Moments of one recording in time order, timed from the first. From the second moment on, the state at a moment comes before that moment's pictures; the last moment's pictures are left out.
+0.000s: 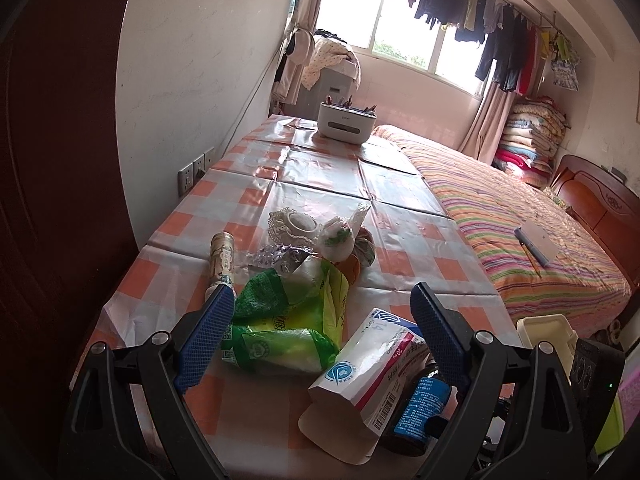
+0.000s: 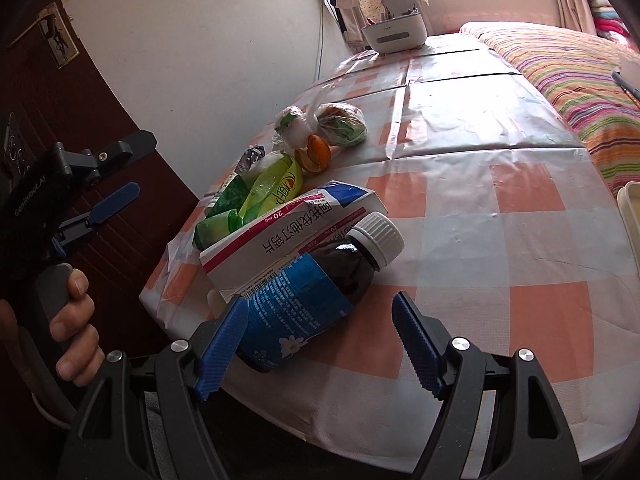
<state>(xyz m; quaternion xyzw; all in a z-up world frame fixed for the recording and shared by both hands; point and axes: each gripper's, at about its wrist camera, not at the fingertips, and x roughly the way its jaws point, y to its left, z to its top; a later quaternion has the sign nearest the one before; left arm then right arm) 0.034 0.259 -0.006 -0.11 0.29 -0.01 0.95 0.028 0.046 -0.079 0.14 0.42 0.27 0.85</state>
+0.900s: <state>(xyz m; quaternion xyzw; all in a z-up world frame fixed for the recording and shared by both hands) 0.062 0.238 -0.050 -0.11 0.42 -0.08 0.90 0.079 0.068 -0.075 -0.12 0.41 0.23 0.88</state>
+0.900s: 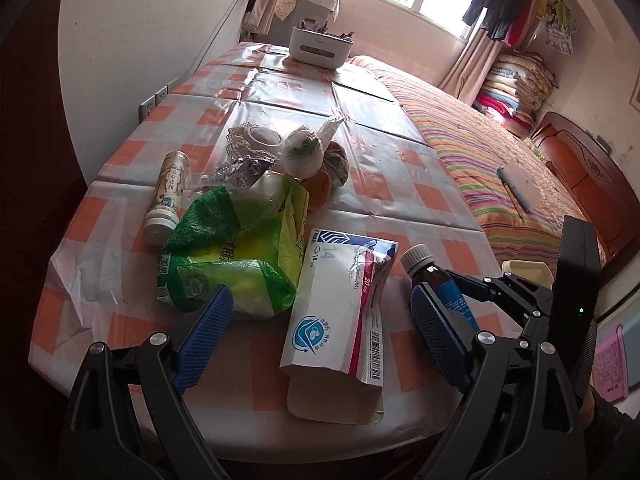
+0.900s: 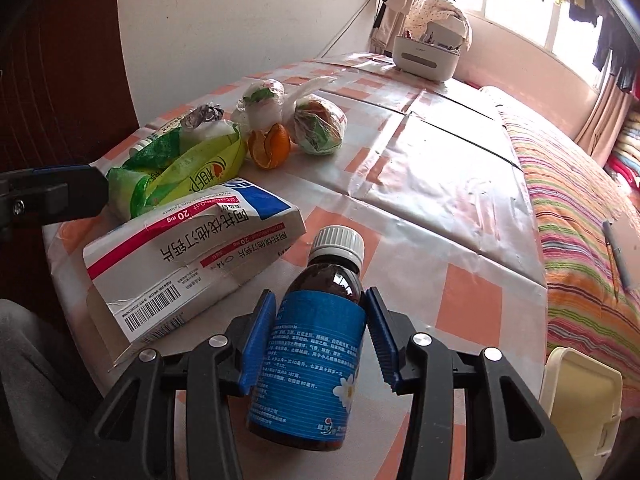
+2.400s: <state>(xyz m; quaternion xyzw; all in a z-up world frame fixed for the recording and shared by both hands) 0.087 0.126 -0.070 -0.08 0.42 -0.15 0.89 0.078 -0.072 -0.044 0.09 0.35 0.18 0.92</state>
